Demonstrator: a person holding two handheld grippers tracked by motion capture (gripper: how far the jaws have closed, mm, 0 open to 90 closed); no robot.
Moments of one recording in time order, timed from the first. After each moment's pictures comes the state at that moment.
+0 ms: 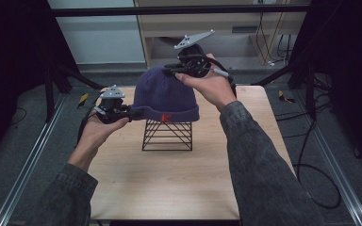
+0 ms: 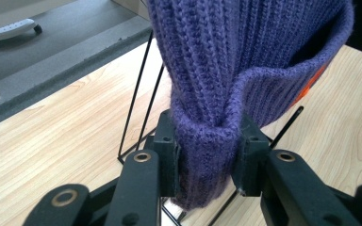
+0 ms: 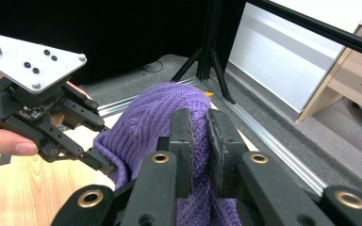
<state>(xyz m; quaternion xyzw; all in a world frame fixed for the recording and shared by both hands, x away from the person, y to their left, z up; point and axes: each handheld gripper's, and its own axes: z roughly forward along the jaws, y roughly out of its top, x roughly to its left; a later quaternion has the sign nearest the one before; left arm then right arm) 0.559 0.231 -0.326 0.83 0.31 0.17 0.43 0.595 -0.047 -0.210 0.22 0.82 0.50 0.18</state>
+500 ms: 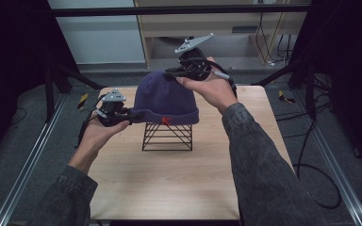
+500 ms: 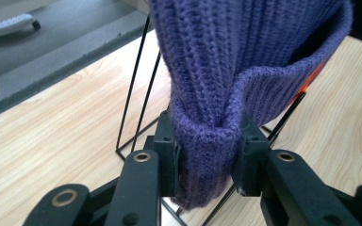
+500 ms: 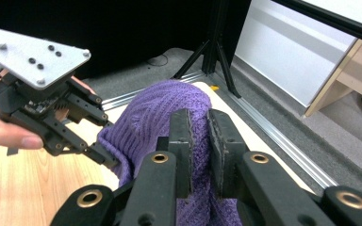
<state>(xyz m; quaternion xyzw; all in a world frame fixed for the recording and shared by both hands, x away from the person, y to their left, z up) 0.558 0.230 -0.335 0.83 0.31 0.17 0.42 0.593 -0.049 -0.218 0.22 0.83 0.49 0.17</state>
